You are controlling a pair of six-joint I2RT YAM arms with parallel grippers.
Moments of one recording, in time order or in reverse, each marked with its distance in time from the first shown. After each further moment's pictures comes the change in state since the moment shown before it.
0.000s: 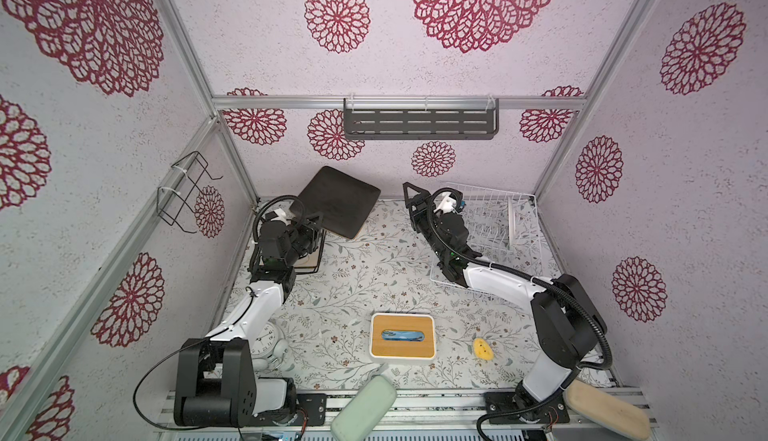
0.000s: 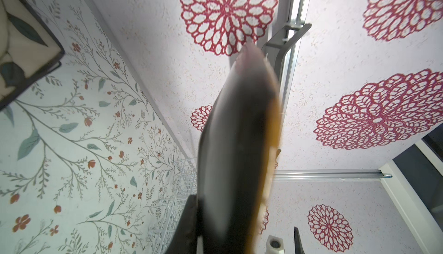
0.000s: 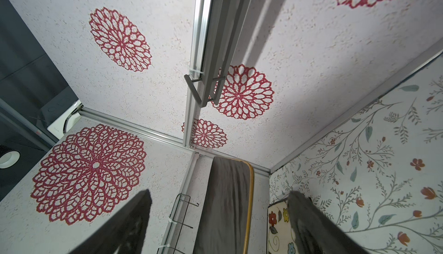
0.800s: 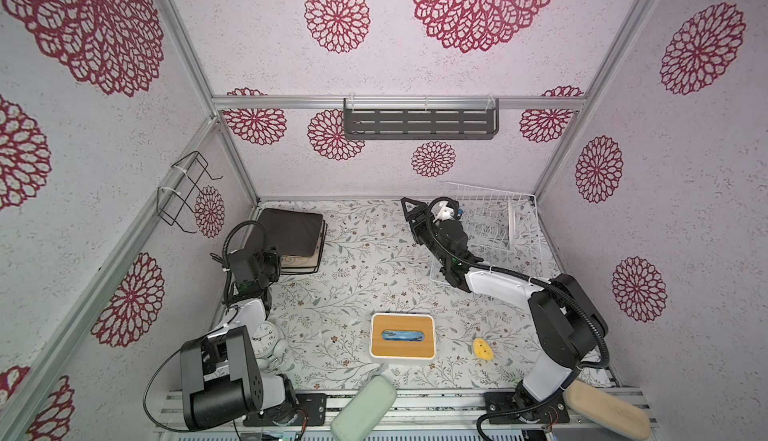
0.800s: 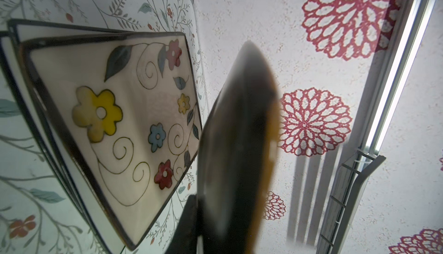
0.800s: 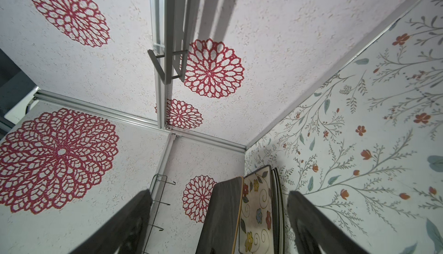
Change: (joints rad) left arm 0.309 0.046 -0.217 0.041 -0.080 0.014; right arm -0.021 -0.002 -0.070 -0.077 -0.104 -0.005
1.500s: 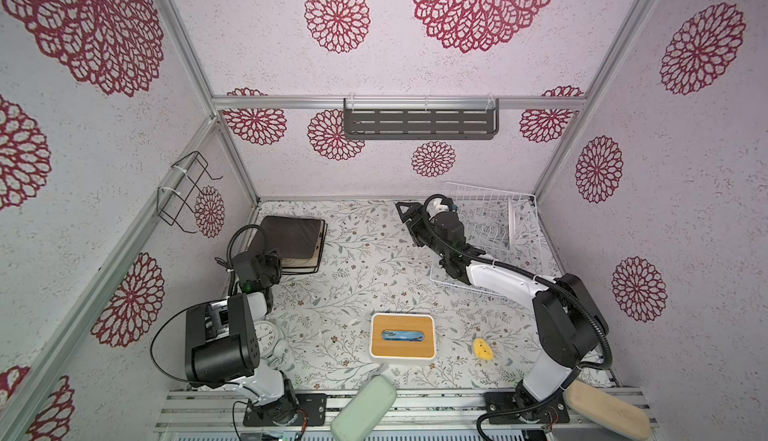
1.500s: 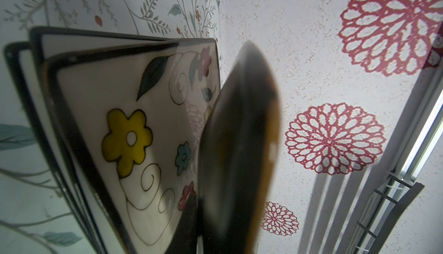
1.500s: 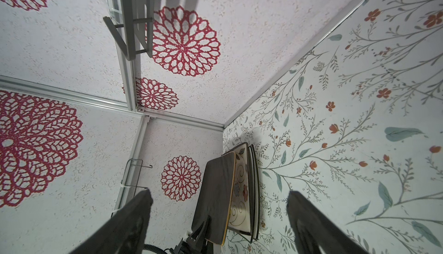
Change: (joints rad) left arm 0.031 0.222 0.006 0.169 0.015 -0.016; right arm -0.010 0.000 0.082 -0.235 -0.078 -0.032
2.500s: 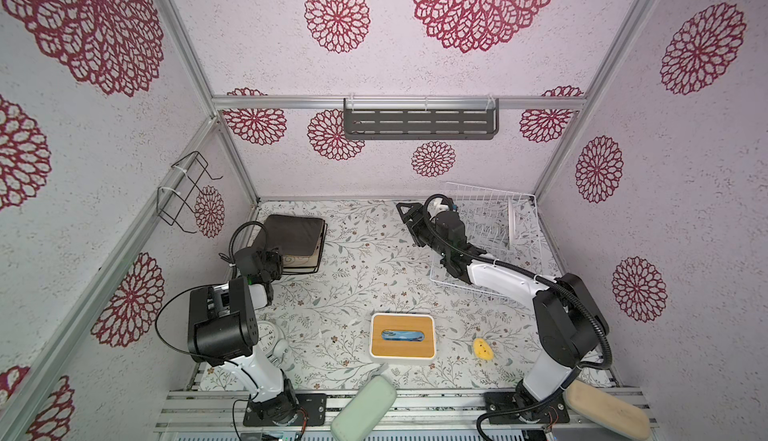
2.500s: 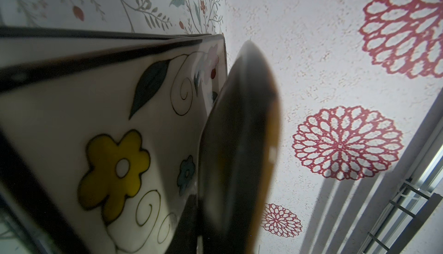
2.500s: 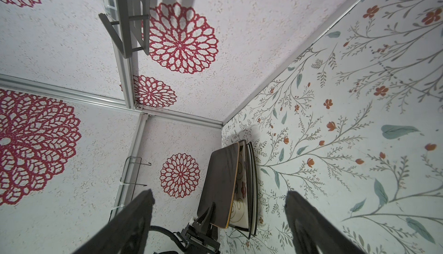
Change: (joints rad) left arm 0.003 0.140 0.077 0.047 0.040 -0.004; right arm -0.011 0.000 0.000 -0.010 -0.026 -0.001
